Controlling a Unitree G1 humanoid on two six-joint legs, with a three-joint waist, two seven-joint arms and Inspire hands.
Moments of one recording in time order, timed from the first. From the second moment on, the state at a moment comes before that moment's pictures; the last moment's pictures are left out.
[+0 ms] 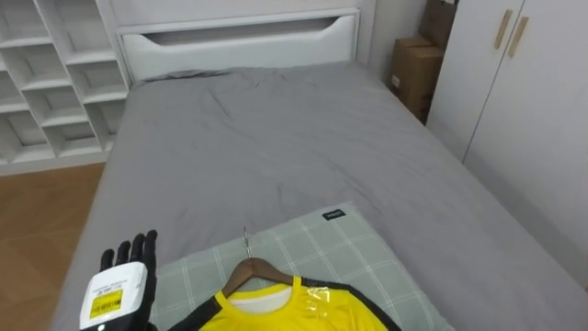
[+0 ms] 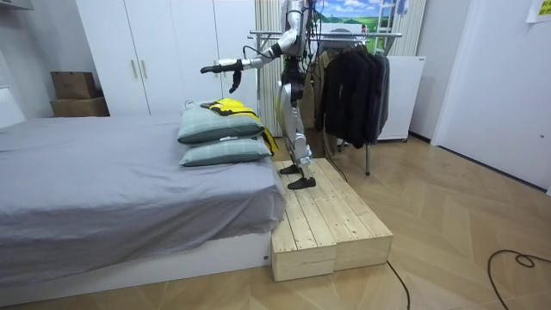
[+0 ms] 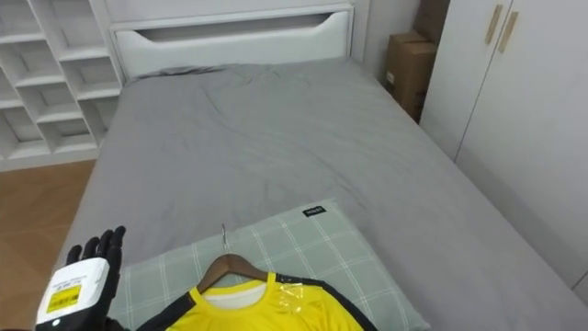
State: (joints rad) left arm -0.03 0.31 -0.12 0.57 0.96 0.09 0.41; right arm 0.10 -0.29 -0.05 1.33 -0.24 0.11 0.13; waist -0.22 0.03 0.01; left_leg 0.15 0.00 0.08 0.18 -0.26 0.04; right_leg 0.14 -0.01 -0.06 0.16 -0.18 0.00
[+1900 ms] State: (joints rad) left arm -0.52 0.34 -0.18 1.10 0.83 -0.05 0.54; right arm -0.17 -0.28 0.22 1.33 0.06 -0.03 -0.01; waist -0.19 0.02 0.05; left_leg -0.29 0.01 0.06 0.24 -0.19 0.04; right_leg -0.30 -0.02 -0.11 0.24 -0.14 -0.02
